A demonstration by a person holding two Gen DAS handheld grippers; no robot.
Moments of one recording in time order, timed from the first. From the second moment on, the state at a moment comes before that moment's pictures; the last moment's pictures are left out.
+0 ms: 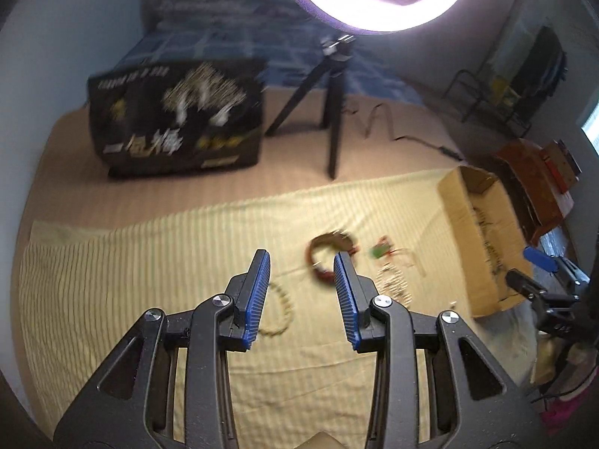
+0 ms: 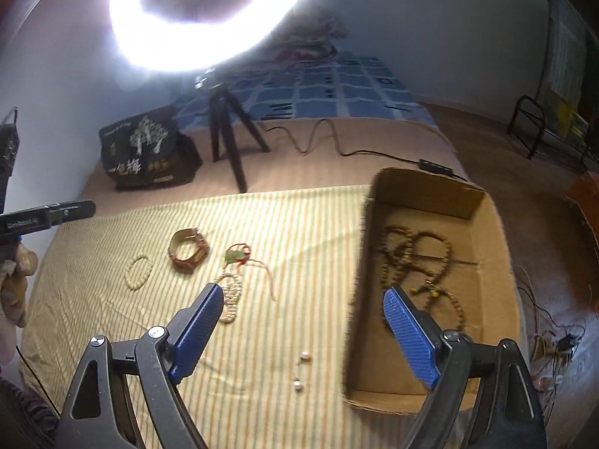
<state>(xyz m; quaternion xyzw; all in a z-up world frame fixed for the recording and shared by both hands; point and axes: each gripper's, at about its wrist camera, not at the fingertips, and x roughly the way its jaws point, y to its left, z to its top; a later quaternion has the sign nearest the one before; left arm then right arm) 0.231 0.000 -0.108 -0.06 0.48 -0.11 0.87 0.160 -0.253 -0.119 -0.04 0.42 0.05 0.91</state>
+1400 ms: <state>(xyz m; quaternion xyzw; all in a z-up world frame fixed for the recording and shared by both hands) 0.265 0.019 -0.233 -0.09 0.58 -0.06 0.81 0.231 -0.170 -0.234 -0.12 0.53 0.07 0.84</state>
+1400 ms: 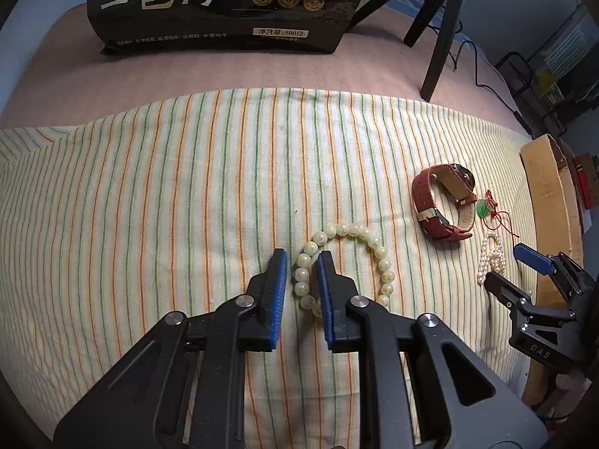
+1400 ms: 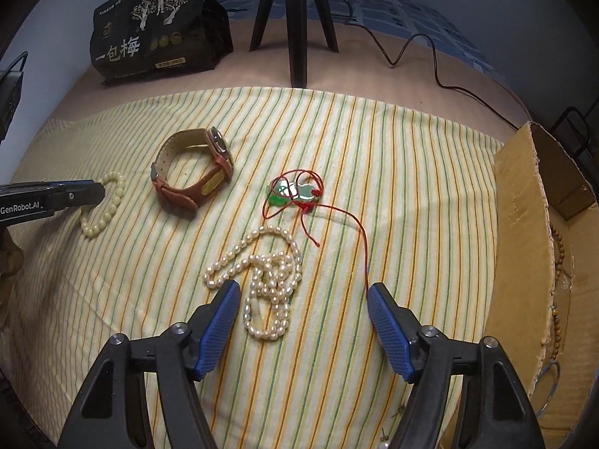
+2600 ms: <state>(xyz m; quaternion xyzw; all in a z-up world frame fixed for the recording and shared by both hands) 0.228 0.010 -0.162 -0.14 0.52 -0.11 0.84 0.206 -0.180 -0.176 -0.06 0.47 0.11 0.87</state>
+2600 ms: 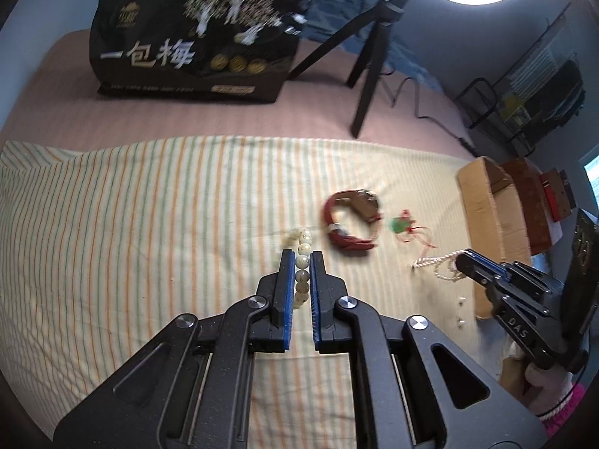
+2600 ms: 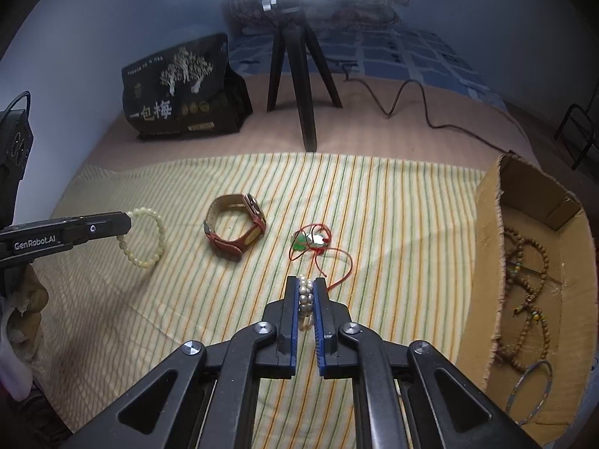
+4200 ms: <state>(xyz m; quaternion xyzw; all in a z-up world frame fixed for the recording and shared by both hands) 0.179 -0.244 -0.087 -0.05 0.45 -0.31 0.84 0.158 -0.382 -0.084 0.04 0.39 -0.03 0.92</state>
